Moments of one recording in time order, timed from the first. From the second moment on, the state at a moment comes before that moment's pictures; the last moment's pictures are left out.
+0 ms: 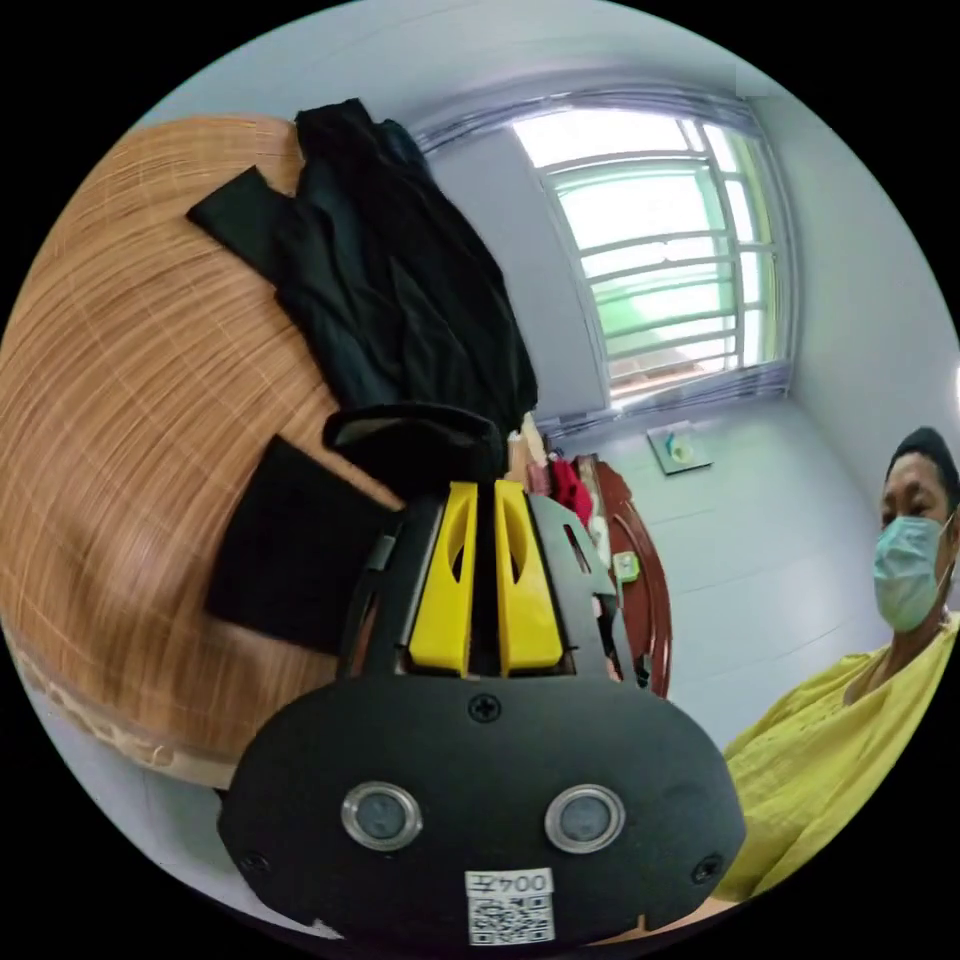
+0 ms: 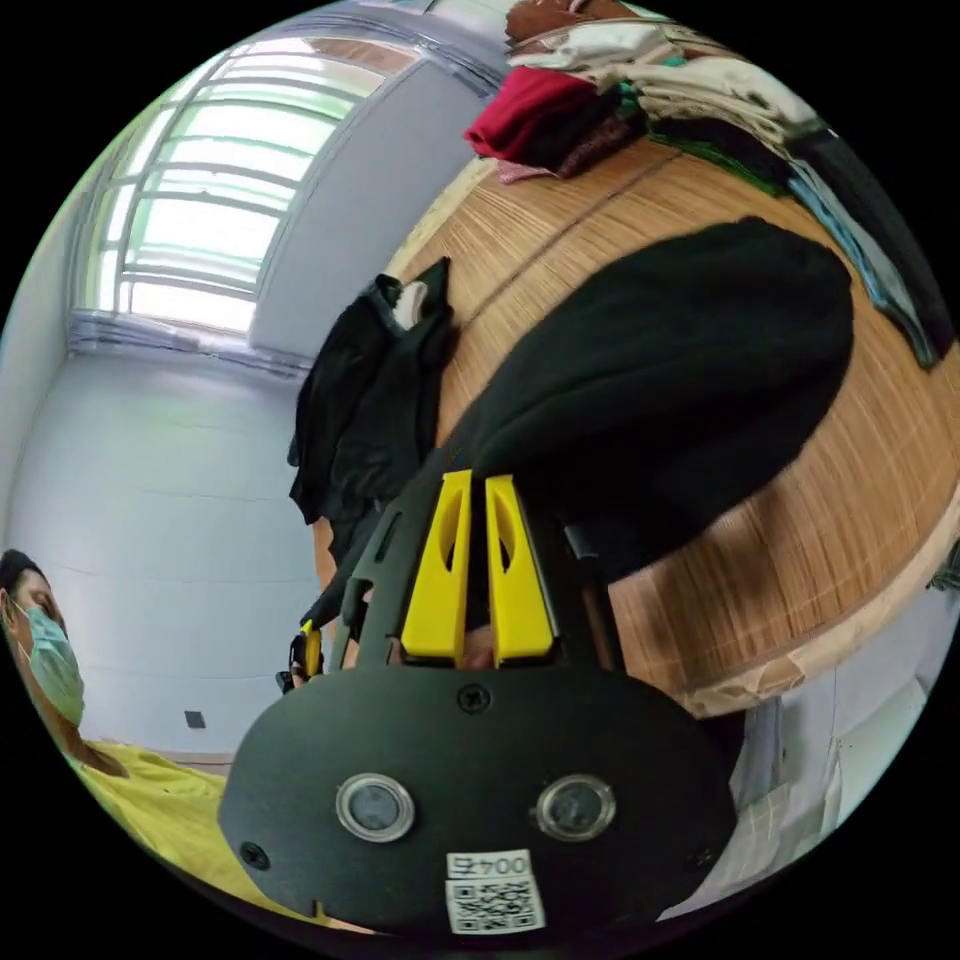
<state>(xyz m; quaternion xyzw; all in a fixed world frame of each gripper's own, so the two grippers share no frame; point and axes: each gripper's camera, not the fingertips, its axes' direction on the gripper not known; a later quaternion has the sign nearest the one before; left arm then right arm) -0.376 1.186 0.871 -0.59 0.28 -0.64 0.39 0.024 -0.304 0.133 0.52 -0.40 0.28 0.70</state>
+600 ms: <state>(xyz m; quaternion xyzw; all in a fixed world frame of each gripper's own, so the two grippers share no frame) -0.368 1.166 0.841 -0.67 0.28 -0.57 0.40 0.018 -0.393 0.178 0.42 -0.41 0.32 0.74</state>
